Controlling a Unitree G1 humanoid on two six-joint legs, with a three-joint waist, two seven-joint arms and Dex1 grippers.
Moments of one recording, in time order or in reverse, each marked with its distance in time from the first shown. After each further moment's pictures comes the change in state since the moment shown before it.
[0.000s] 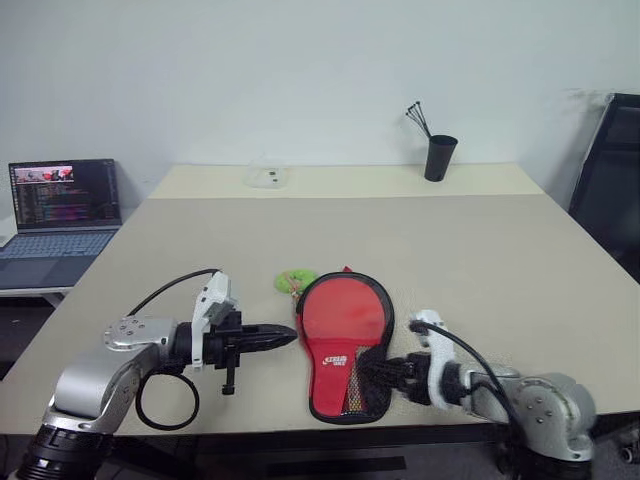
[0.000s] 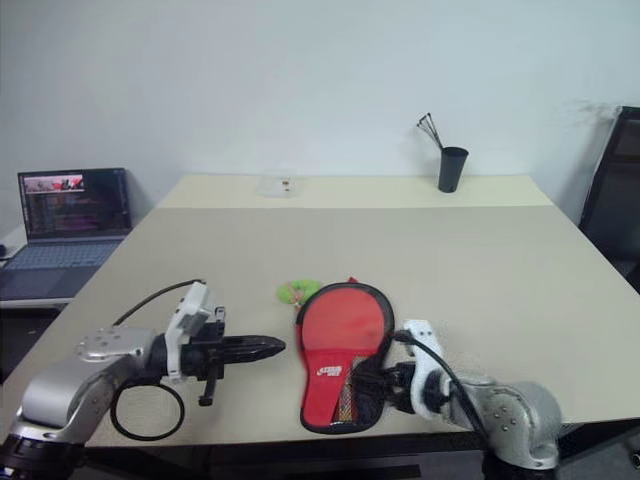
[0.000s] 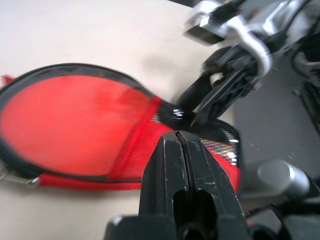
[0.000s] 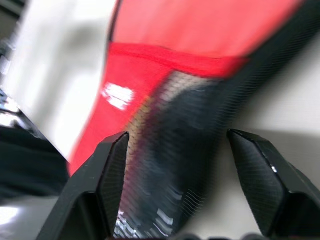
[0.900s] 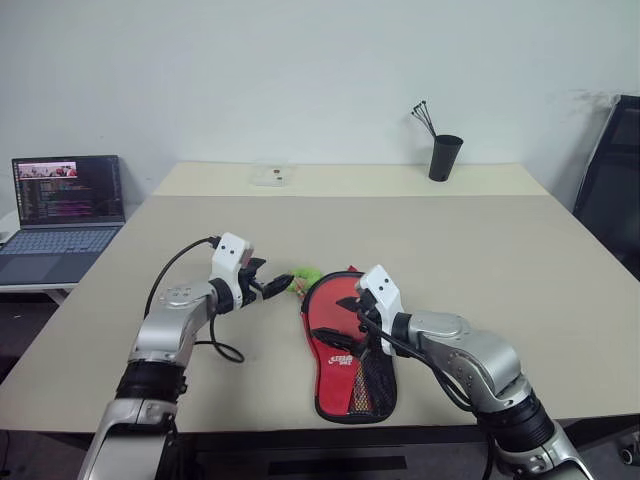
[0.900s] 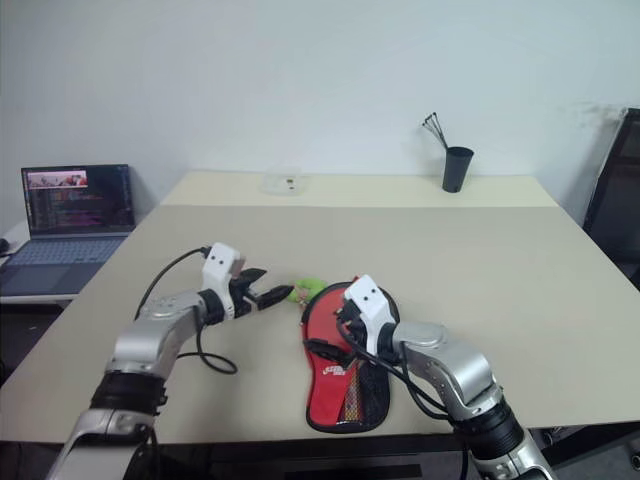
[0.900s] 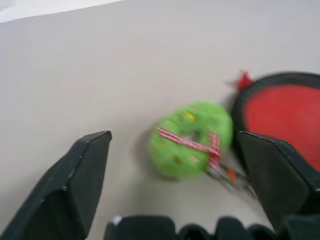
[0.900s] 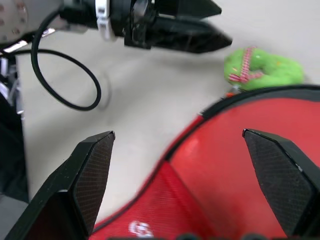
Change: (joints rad) left arm -0.438 -0.281 -0.039 0.627 0.355 -0.117 0.474; right arm -0.250 0.047 0.468 0.360 -0.291 -0.697 0.174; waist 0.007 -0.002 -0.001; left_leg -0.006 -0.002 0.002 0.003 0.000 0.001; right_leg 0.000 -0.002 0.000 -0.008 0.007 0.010
